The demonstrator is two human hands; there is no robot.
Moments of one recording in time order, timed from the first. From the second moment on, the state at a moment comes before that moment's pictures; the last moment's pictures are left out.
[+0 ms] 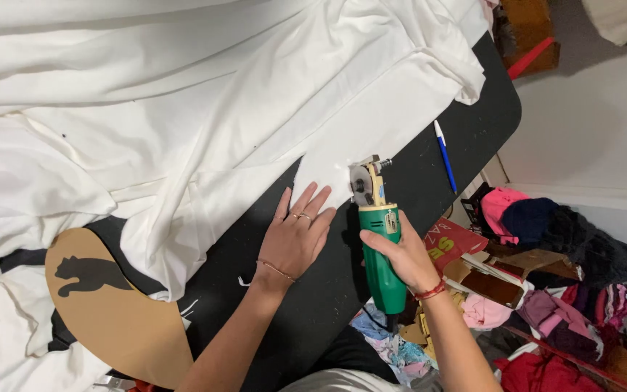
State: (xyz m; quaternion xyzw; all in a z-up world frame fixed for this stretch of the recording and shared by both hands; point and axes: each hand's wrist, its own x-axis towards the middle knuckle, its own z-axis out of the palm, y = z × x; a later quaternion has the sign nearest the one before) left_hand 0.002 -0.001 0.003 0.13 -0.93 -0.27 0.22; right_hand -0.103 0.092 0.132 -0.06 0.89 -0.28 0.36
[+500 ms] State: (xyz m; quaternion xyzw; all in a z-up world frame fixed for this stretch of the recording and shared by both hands) left_hand 0.002 -0.005 0.007 0.13 -0.92 -0.29 0.23; right_hand -0.072 0.025 0.151 0.09 0.89 -0.32 0.31
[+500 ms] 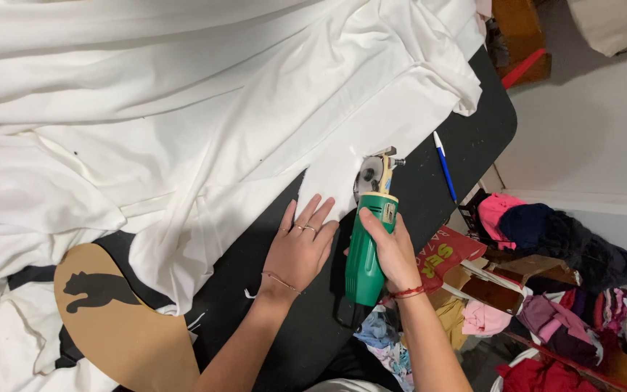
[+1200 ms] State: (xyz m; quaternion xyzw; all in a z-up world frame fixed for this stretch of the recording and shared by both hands) left_hand 0.001 -0.005 0.007 0.15 -0.92 -0.27 0.26; right_hand -0.128 0.040 0.110 0.14 0.83 -0.48 0.27
